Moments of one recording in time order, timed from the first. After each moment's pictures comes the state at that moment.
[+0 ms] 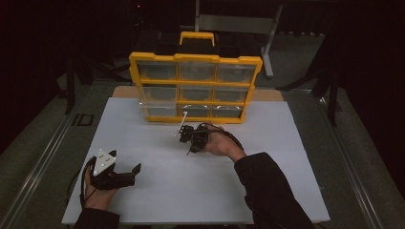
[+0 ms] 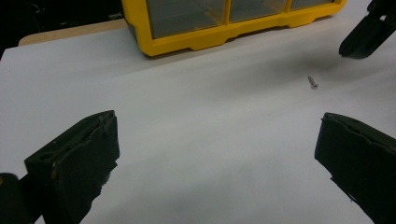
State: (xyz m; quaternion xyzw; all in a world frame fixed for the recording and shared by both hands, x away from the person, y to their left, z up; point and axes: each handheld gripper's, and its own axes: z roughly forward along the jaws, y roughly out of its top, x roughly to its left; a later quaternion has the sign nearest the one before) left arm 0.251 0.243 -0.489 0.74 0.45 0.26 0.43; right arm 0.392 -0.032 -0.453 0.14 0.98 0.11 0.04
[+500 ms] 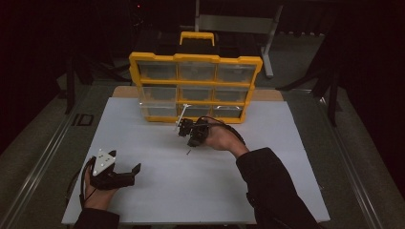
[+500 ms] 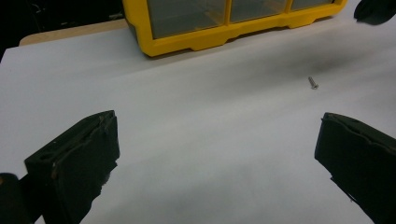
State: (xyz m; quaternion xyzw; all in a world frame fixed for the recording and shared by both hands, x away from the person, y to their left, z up) left arm 0.250 0.243 -0.488 0.74 0.46 0.26 0.43; right arm 0.391 -0.031 -0.419 0.13 0.98 0.13 0.06
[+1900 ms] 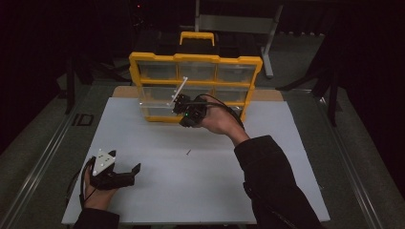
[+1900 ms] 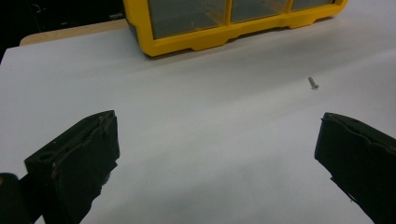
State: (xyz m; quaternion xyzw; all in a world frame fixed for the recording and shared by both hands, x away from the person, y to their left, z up) left arm 0.251 0.244 -0.488 0.73 0.46 0.26 0.43; right arm 0.400 -0.023 -0.342 0.16 0.96 0.20 0.09
